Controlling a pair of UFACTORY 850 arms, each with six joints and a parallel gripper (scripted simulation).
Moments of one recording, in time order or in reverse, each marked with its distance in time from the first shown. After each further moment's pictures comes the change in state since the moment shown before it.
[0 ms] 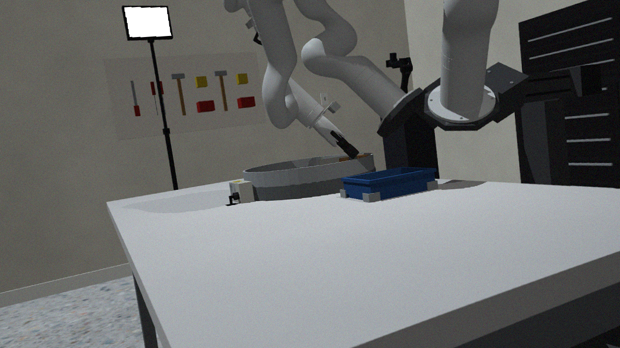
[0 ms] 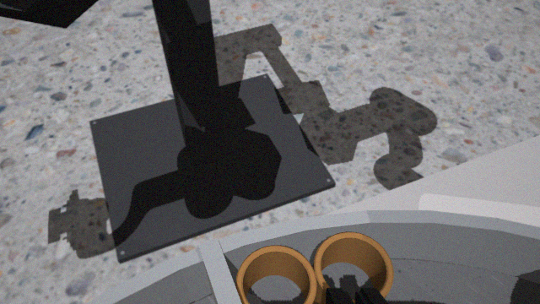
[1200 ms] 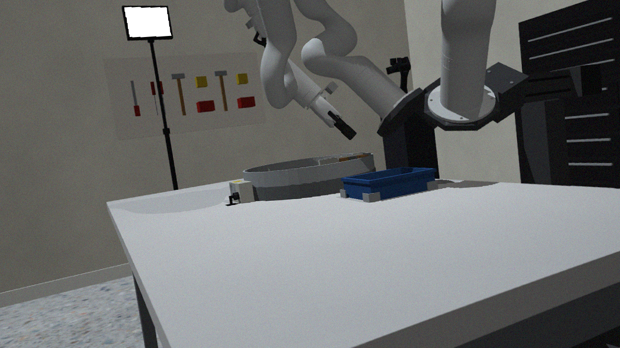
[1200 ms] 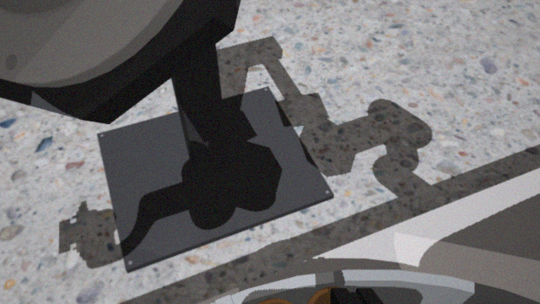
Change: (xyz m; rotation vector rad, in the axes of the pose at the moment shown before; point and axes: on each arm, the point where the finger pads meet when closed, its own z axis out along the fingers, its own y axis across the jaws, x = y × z) left arm 0.040 -0.001 -0.048 0.002 -0.001 0.000; right arm 0.000 0.000 0.000 0.000 0.000 0.000
